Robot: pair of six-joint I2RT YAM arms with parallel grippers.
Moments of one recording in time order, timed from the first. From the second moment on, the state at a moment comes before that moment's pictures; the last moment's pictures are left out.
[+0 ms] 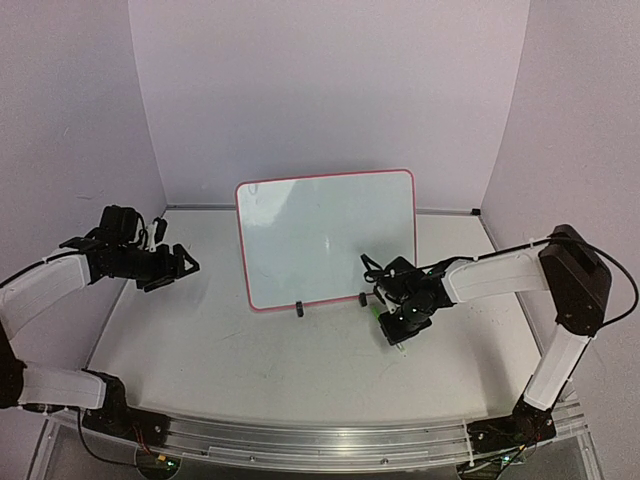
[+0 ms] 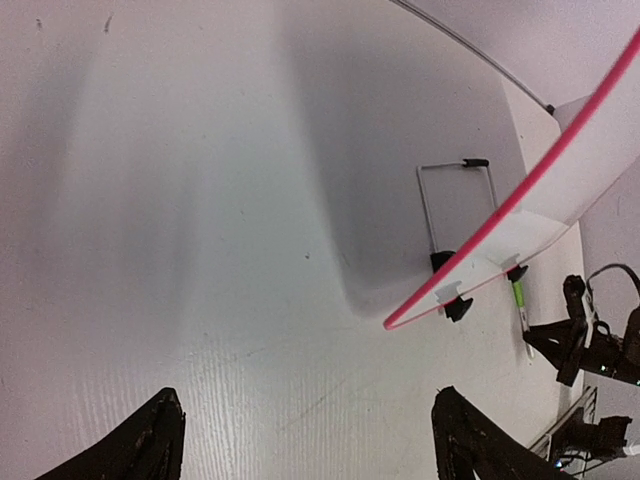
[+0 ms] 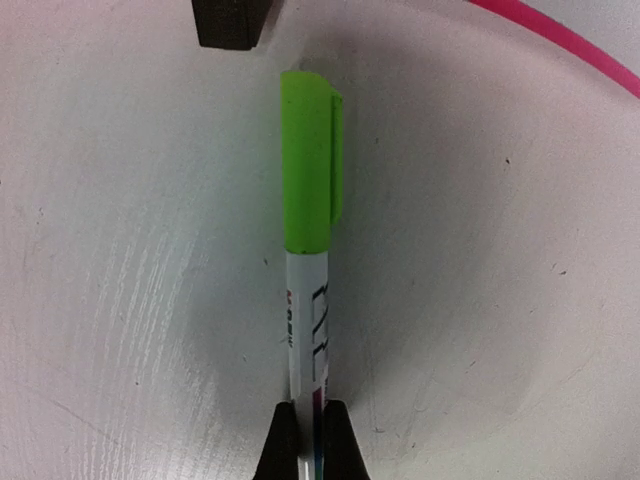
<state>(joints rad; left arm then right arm) -0.18 1.13 0.79 -0.48 0.37 -0.41 0.77 1.78 0.99 -0.48 0.11 0.31</state>
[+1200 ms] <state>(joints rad) -0.74 1.39 0.99 -0.17 0.65 -0.79 1.01 1.56 1.37 -0.72 -0.12 0.12</state>
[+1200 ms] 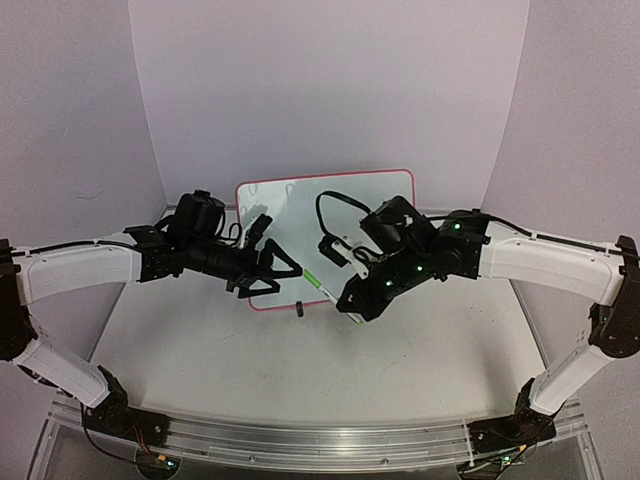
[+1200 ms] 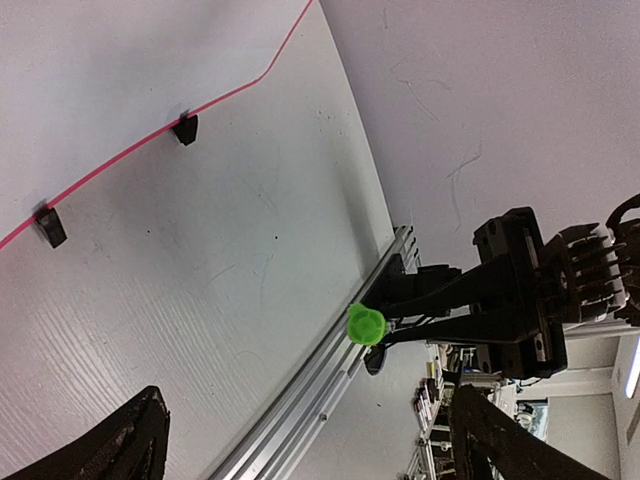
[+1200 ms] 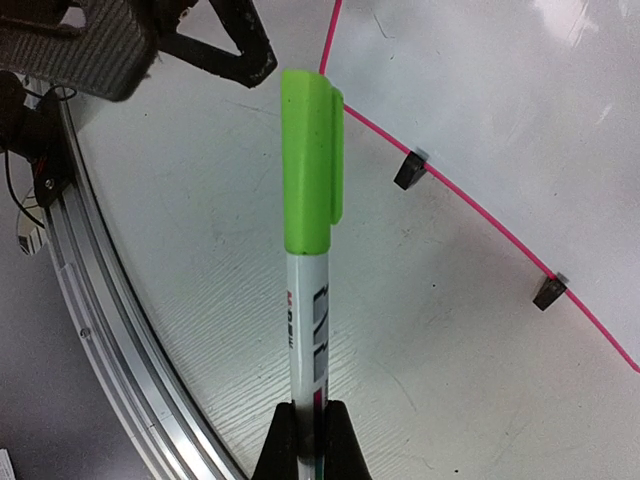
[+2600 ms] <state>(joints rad) -0.76 1.48 1.04 -0.13 0.79 -0.86 1.09 1.64 1.48 -0.78 -0.07 0.04</state>
